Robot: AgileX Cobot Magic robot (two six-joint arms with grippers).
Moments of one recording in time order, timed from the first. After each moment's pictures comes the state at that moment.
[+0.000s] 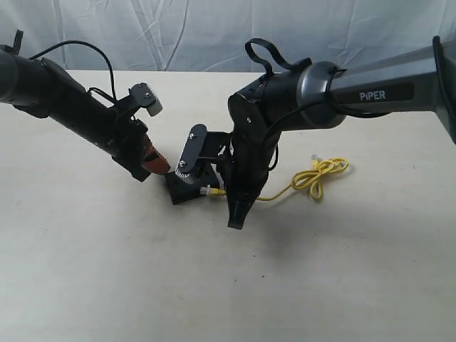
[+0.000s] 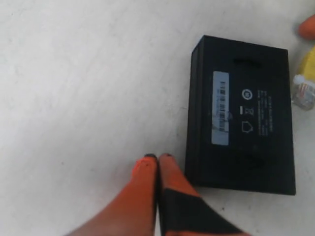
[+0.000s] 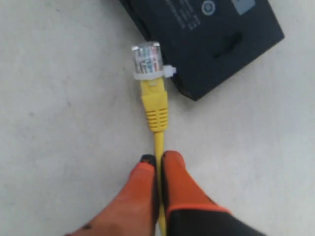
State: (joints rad) left arm -0.19 2.16 -1.32 -0.93 0.81 1.58; right arm 0.71 2.09 -1.36 -0.07 0.69 -0.67
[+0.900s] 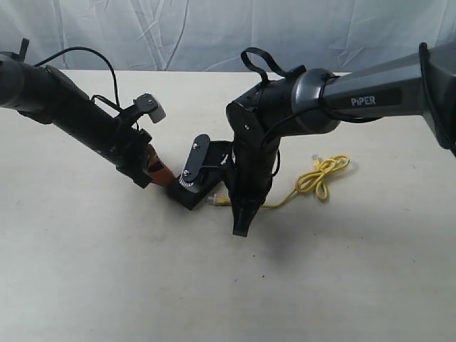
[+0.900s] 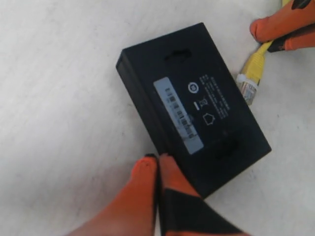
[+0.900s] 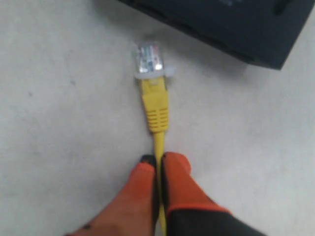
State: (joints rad) left arm -0.19 2.19 -1.32 -0.95 0.92 1.54; right arm 0.71 2.12 -1.36 -0.09 0.73 -0.66
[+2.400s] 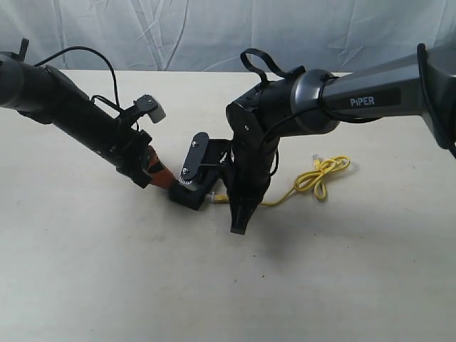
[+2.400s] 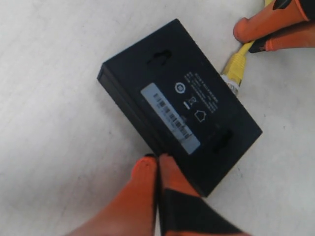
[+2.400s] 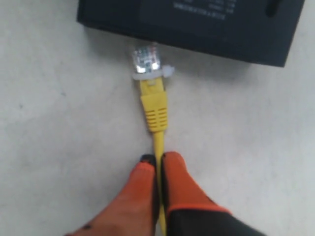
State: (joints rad) left arm -0.19 2.19 -1.32 -0.95 0.95 1.52; right arm 0.71 2.12 -1.36 -0.10 0.70 -0.65
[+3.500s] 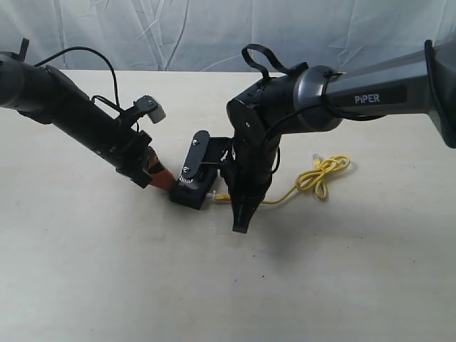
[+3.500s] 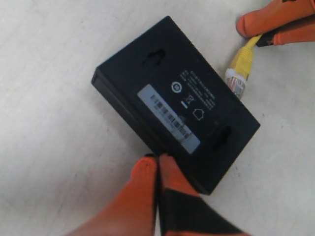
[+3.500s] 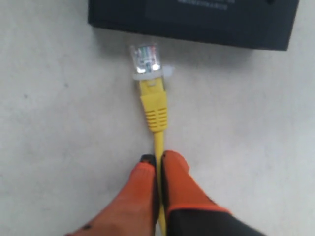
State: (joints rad) left arm -0.19 2.19 -1.32 -0.95 0.96 1.50; right arm 0.71 2.10 -1.36 -0.10 0.72 -0.65
